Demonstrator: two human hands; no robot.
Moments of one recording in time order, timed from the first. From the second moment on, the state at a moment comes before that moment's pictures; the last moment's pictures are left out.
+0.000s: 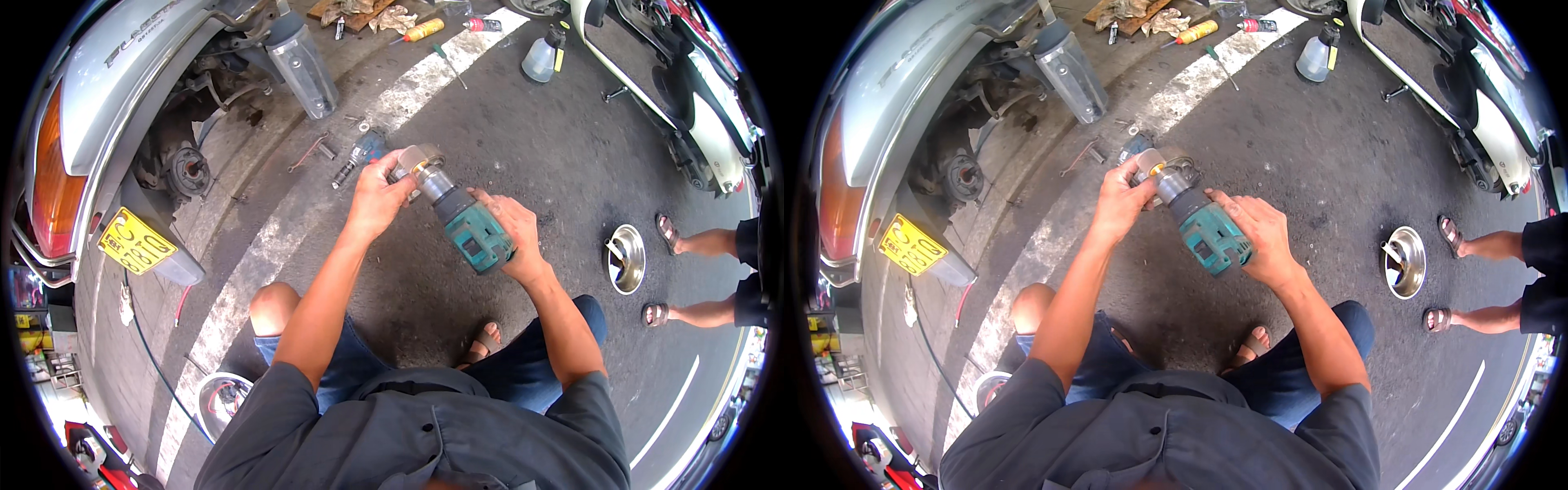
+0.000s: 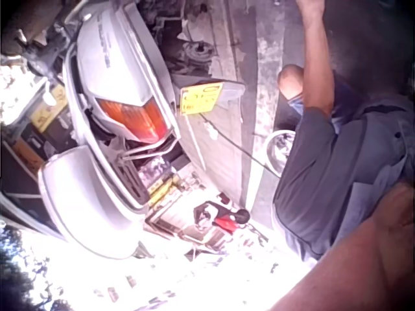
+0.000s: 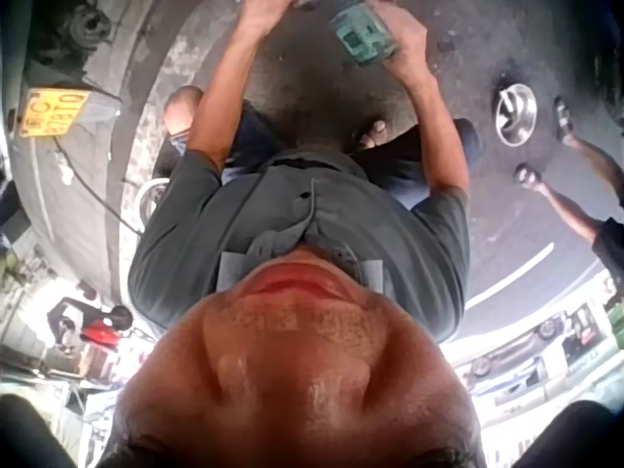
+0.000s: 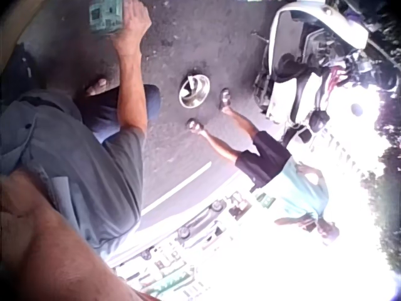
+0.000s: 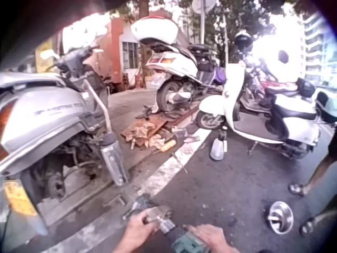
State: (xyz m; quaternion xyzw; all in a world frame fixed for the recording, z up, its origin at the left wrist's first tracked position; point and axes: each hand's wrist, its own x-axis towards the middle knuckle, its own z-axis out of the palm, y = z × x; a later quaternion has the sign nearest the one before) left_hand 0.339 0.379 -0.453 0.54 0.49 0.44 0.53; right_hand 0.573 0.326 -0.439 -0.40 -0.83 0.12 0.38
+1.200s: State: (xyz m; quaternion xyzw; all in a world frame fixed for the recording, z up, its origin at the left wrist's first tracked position) left_hand 0.345 0.382 -0.464 0.52 0.43 0.49 0.55; right_hand 0.593 0.334 -0.441 -0.44 -0.80 0.09 0.39
